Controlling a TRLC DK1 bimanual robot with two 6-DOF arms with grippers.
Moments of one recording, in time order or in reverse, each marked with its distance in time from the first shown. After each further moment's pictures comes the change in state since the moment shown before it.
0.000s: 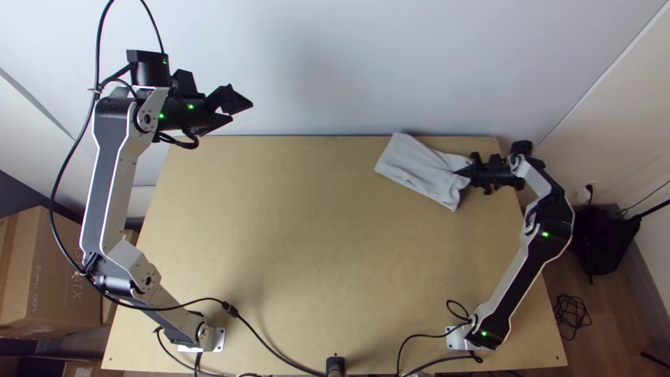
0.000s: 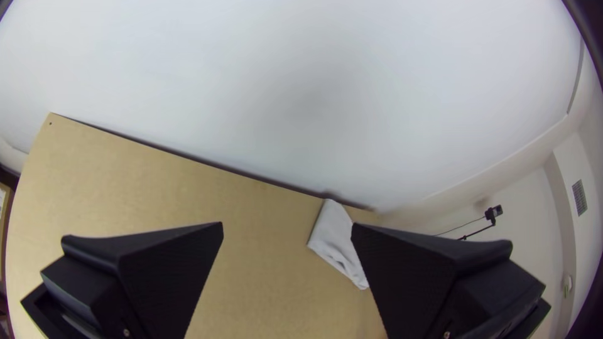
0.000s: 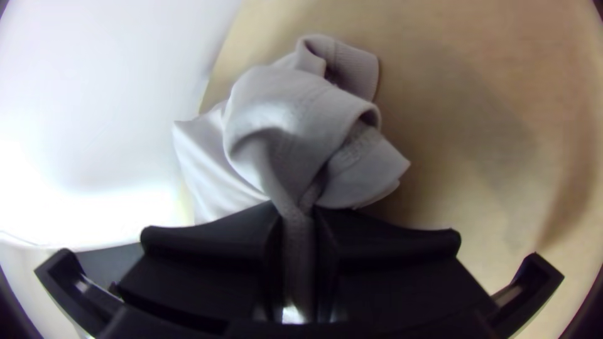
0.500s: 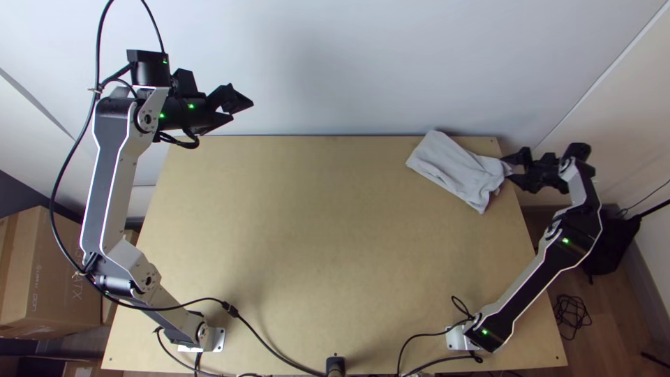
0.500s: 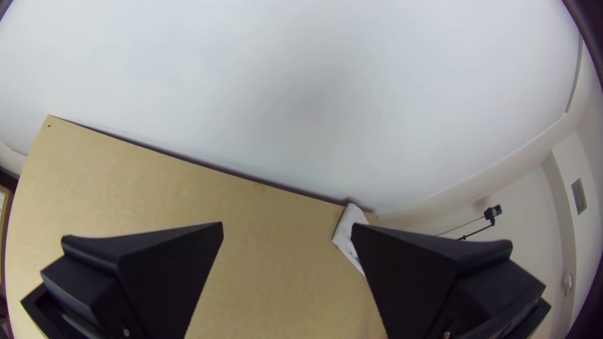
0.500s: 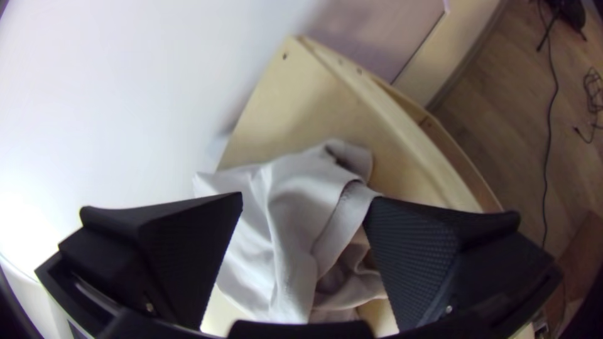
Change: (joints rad) left arm 0.006 0.000 0.000 0.010 0.000 0.000; right arm -0.232 0.043 0.243 -0.022 0.053 0.005
